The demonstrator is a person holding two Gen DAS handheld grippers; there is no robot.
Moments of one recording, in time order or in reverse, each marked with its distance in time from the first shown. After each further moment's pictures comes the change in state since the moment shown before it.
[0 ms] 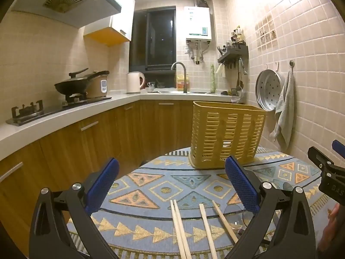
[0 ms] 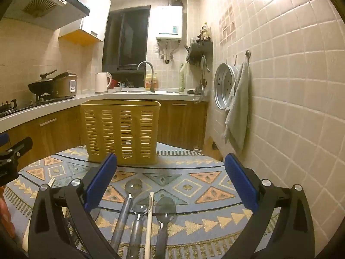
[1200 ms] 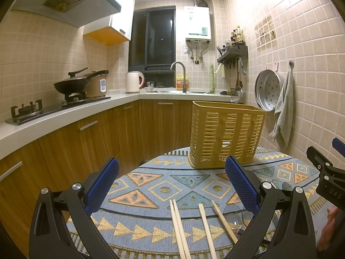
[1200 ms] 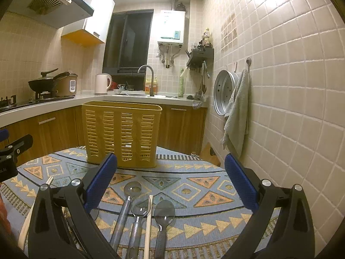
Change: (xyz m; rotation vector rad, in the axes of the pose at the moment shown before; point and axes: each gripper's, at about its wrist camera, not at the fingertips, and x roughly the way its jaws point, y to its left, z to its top) left arm -0.002 -0.009 -0.005 0.003 -0.001 0.002; right arm -0.005 0.006 -0.002 -0.039 -0.041 -0.019
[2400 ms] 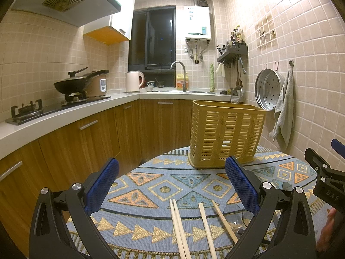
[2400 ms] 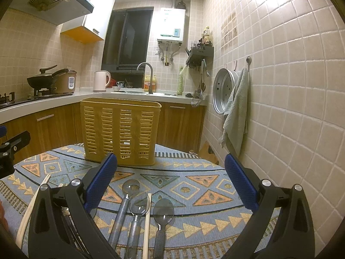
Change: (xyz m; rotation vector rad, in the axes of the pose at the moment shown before) left arm 0.002 0.002 0.000 -0.001 -0.002 -0.001; right arm 0.004 0.005 -0.003 -0.008 0.018 -0.008
